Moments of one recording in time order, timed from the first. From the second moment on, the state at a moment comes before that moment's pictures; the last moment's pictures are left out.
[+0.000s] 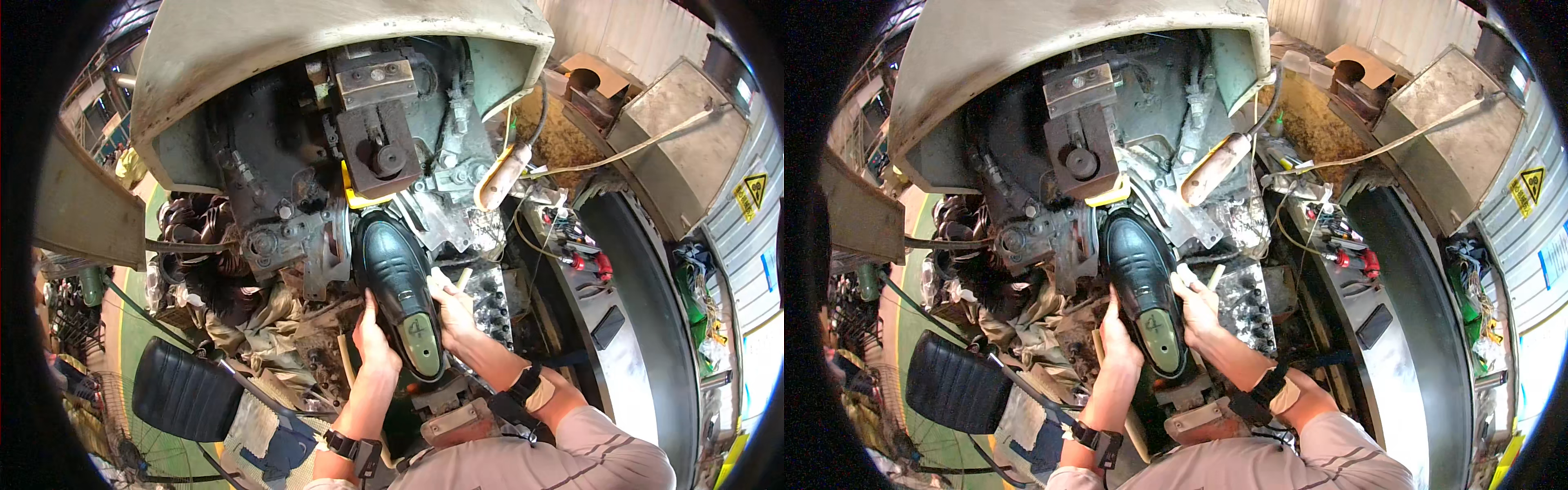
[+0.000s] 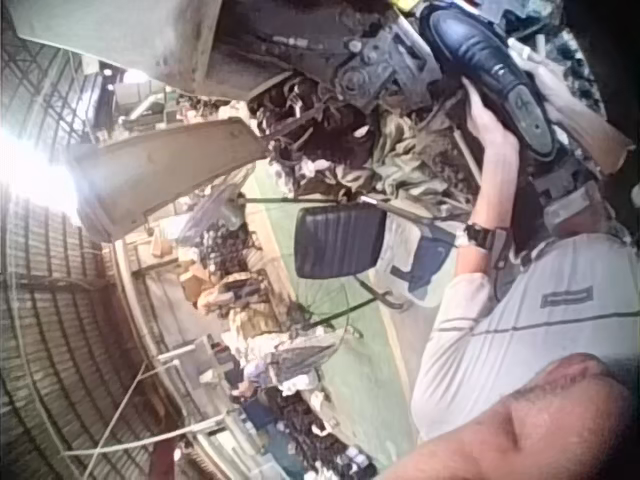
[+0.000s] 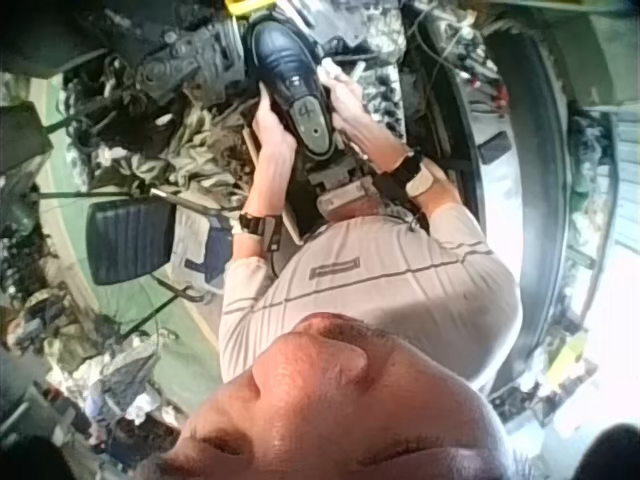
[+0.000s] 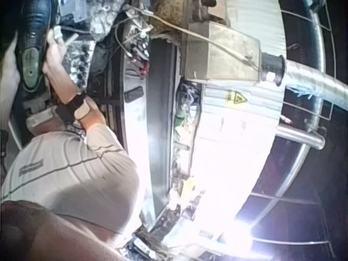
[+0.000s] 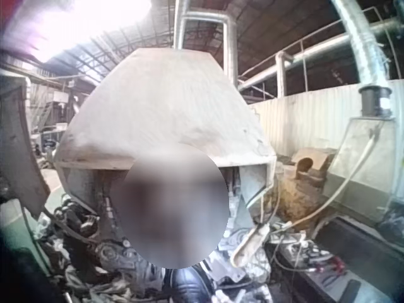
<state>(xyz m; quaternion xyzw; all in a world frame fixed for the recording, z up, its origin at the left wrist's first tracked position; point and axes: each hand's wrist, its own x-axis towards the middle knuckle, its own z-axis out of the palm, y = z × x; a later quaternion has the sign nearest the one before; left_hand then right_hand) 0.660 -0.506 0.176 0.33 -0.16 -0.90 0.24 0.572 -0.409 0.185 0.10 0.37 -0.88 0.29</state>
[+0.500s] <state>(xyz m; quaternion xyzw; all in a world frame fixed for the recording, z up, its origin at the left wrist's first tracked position) 0.650 -0.511 0.149 0.29 -0.15 -0.91 0.24 0.557 -0.412 0.152 0.08 0.33 -0.88 0.34</state>
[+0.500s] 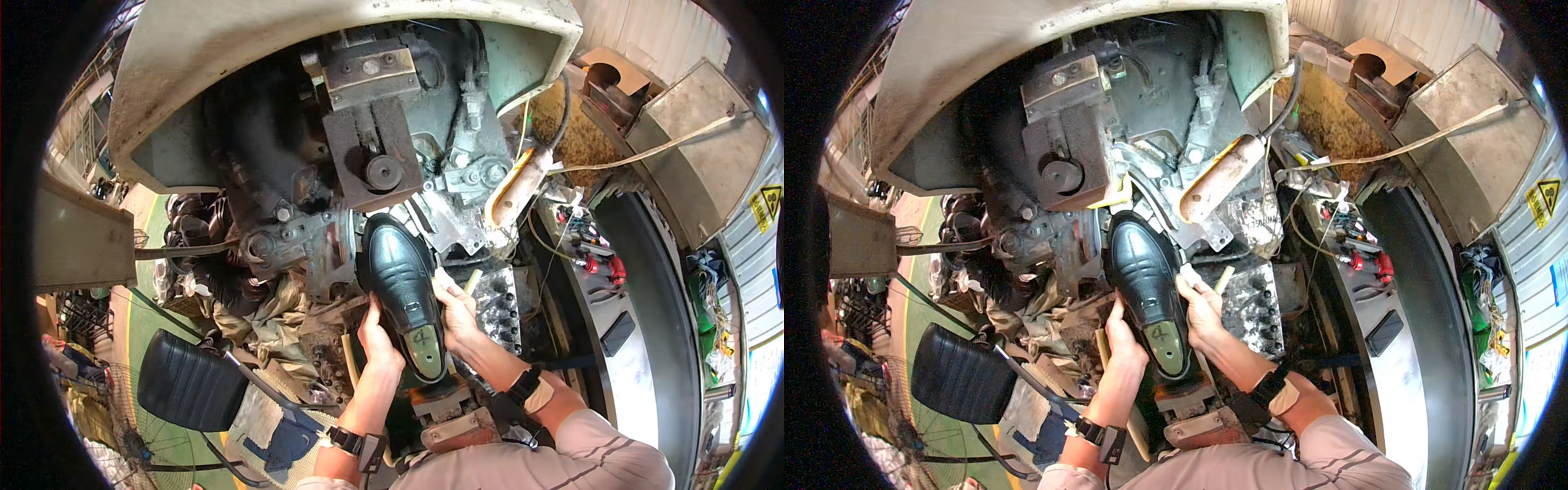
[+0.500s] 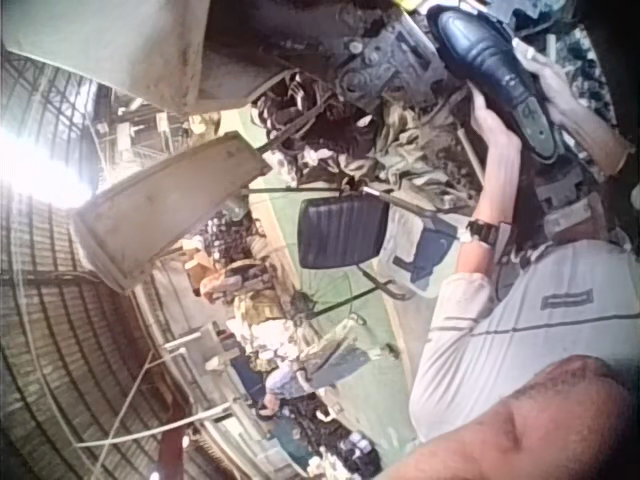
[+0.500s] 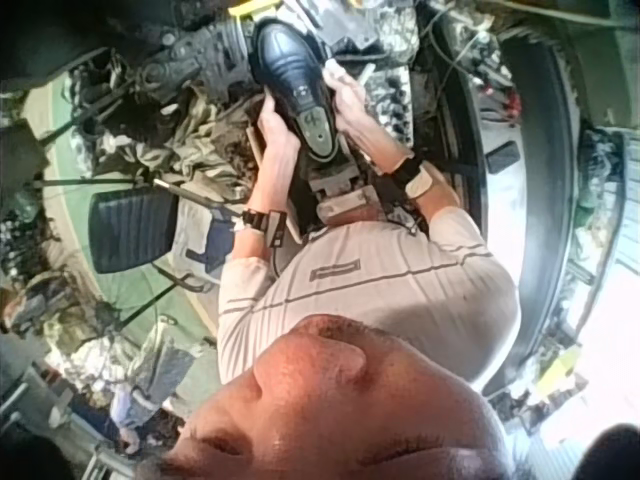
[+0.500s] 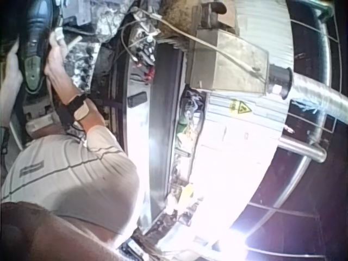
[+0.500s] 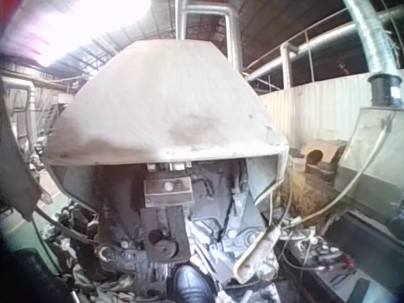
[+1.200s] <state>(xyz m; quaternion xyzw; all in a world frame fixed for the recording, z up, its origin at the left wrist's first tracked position) 0.655 -0.512 0.170 0.31 -0.14 -0.92 0.21 0.567 -0.411 0.169 0.09 0.34 -0.87 0.34</state>
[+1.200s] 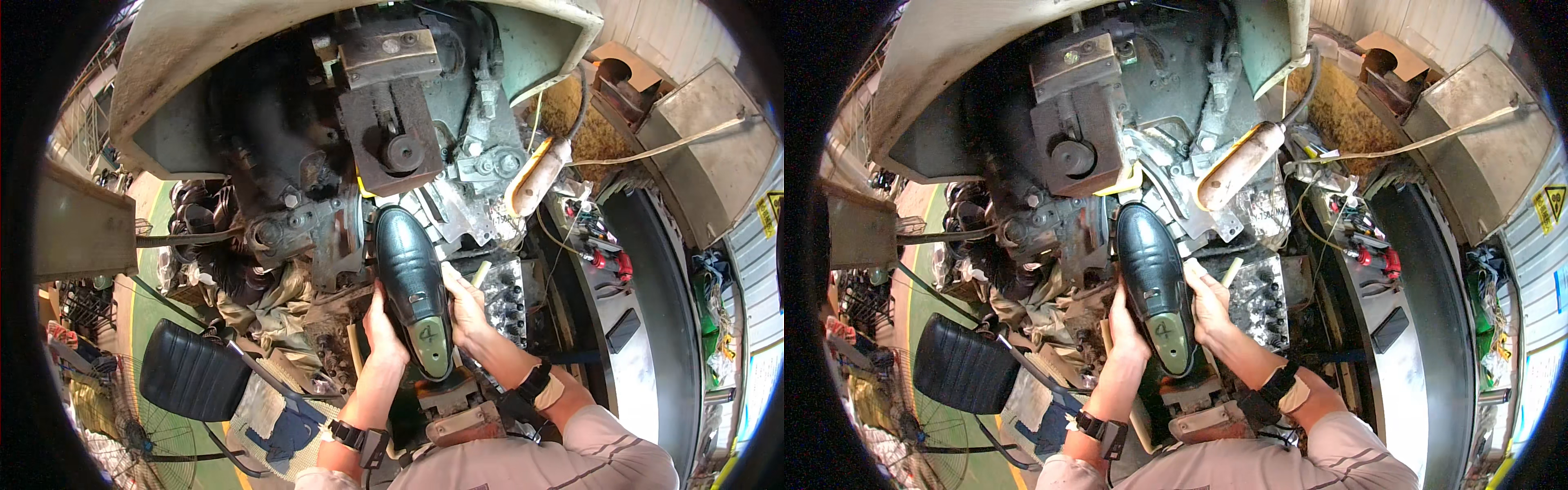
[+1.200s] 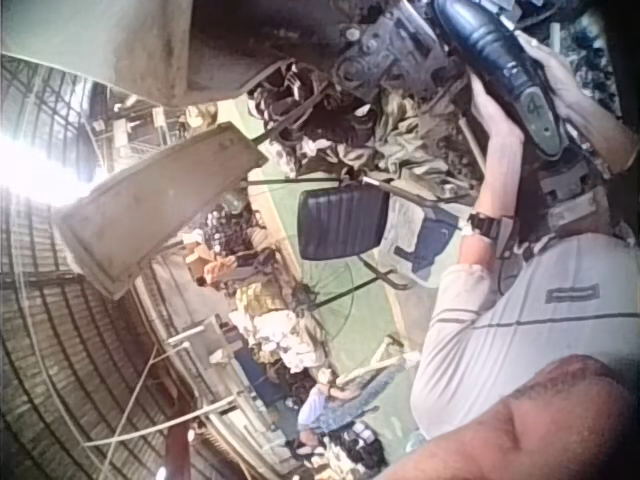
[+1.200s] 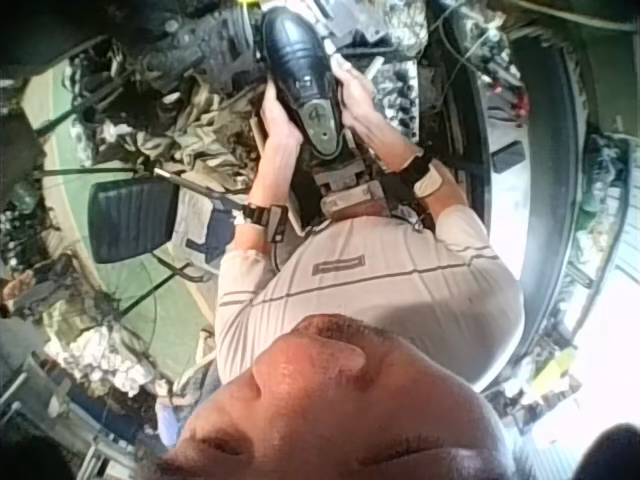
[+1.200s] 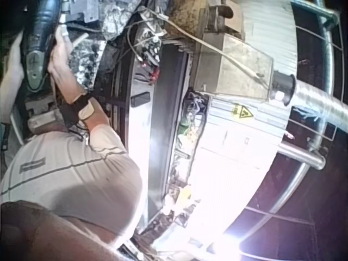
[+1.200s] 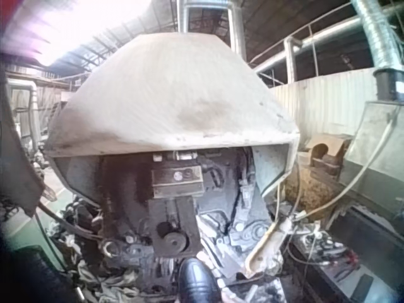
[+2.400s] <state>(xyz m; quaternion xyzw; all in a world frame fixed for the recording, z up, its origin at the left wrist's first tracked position) 0.701 -0.420 0.208 0.31 -0.80 -0.37 0.35 0.532 -0.276 0.132 -0.46 0.80 -0.36 0.17</state>
